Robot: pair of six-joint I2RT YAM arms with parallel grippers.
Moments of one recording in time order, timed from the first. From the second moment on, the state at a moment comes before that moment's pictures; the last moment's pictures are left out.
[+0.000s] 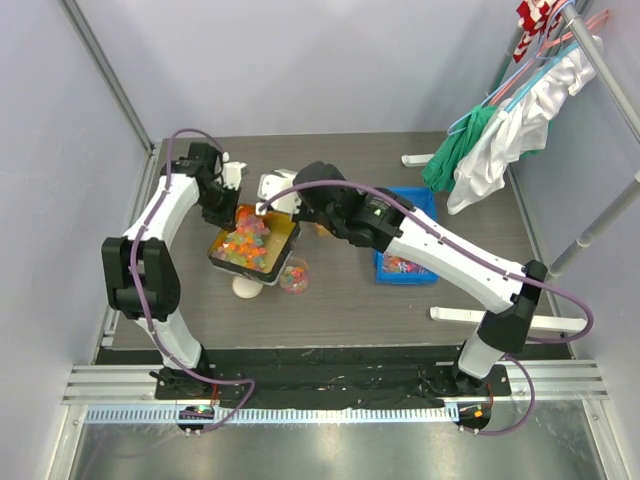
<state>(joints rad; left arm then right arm) -0.06 1.77 1.51 -1.00 0.29 0.23 1.01 1.65 1.82 -0.76 0.46 -0.71</state>
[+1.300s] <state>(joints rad) -0.17 1.59 1.33 -0.74 0.11 0.14 1.11 2.12 1.98 -0.82 0.69 -0.93</state>
